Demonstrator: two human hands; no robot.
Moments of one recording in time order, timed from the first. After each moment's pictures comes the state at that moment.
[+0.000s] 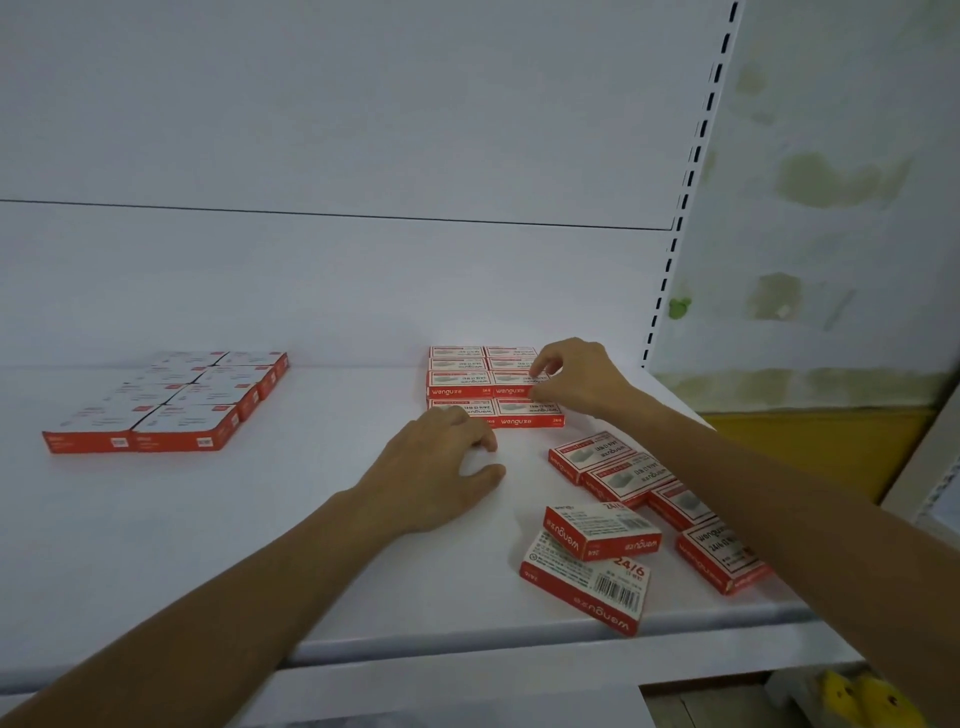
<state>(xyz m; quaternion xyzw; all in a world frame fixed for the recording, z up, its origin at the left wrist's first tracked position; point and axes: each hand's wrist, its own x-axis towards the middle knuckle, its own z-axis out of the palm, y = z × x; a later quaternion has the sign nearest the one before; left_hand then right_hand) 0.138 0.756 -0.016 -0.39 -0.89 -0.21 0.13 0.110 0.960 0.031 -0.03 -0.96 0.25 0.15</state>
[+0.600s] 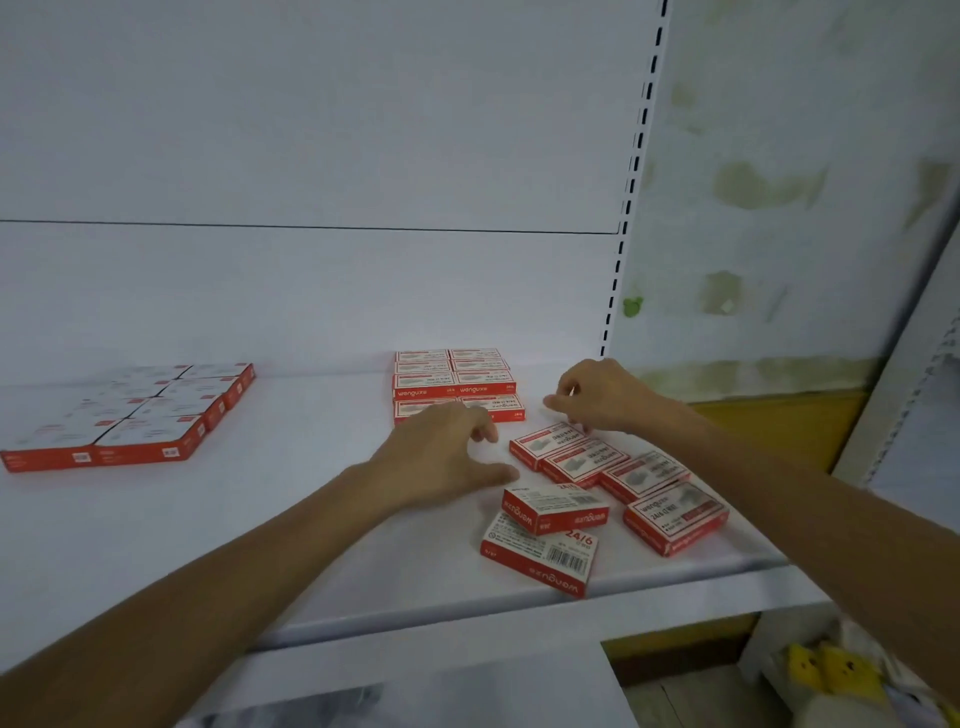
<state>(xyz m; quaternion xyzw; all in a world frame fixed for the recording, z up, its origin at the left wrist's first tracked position) 0.154 0.790 0.009 -0.36 -0.90 -0.22 0.04 0.169 0.993 0.037 -0.08 -0.98 0.14 0.07</state>
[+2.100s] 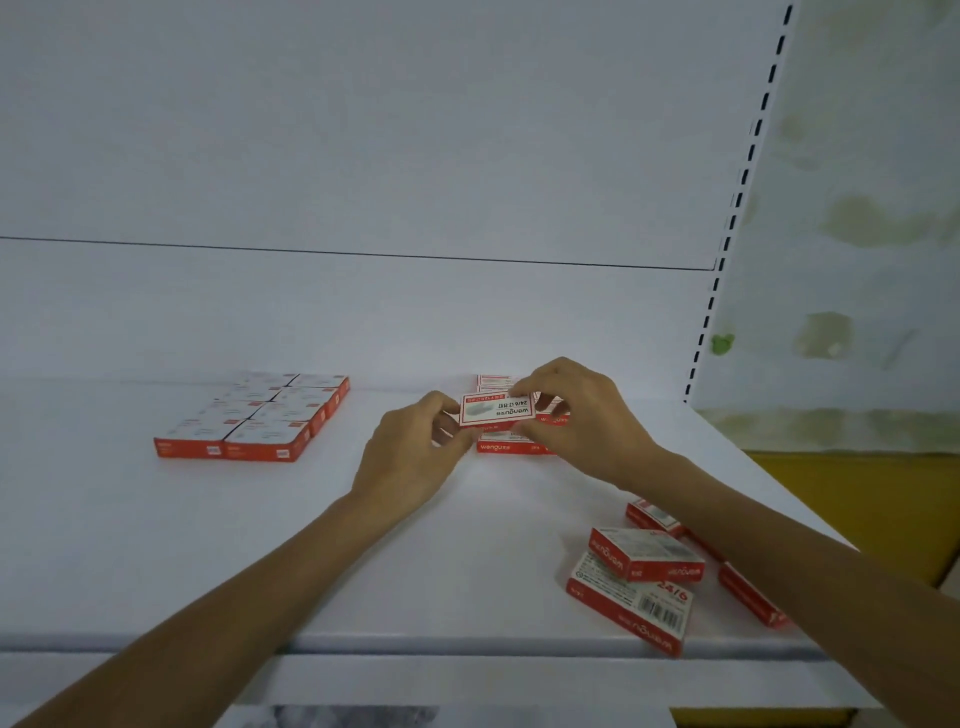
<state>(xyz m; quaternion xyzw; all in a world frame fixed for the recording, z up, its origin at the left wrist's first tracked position) 0.142 0.717 0.012 -0.19 -0.87 -0.41 0.20 0.165 0.900 0.042 0.20 -0.91 0.22 0.29</state>
